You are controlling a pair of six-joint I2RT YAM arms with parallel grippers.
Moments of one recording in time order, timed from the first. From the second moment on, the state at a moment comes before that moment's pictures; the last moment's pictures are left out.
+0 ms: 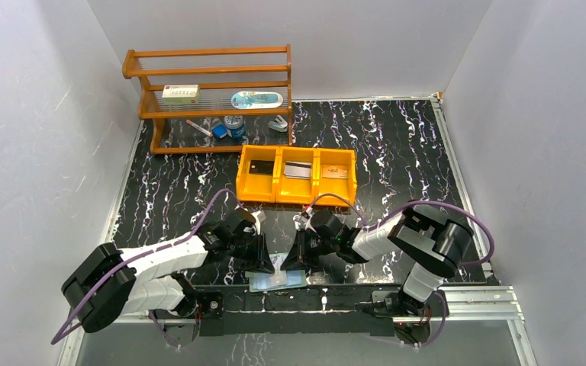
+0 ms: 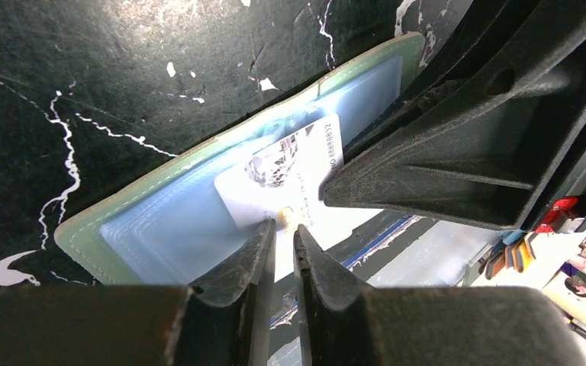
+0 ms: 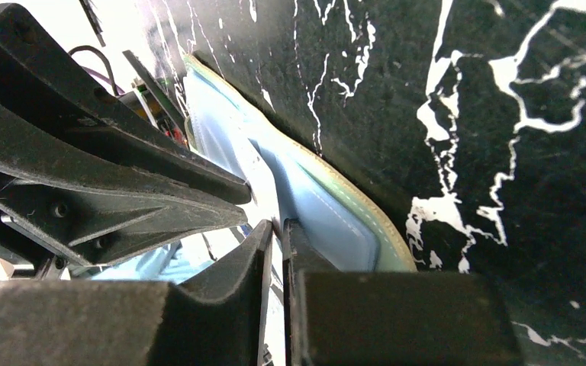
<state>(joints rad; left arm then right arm) -0.83 1.17 0.41 -0.24 0.35 -0.86 1.01 1.65 0.46 0.51 -0.48 1.23</state>
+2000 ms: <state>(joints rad) -0.89 1.27 0.53 -0.36 0.22 -0.88 1.02 1.22 0.58 -0.03 -0.06 1.10</state>
